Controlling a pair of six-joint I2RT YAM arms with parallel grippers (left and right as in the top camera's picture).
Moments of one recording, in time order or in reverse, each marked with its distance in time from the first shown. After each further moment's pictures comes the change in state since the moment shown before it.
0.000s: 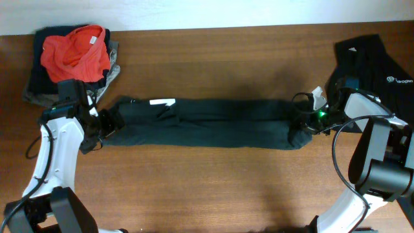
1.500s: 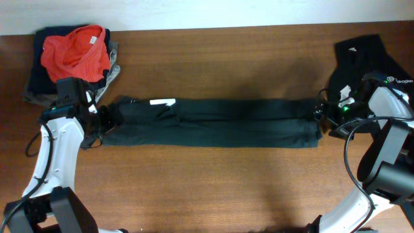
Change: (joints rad) left arm 0.000 0.000 0.000 0.055 0.000 0.000; right arm -0.135 0.012 0.148 -0.190 0.133 0.110
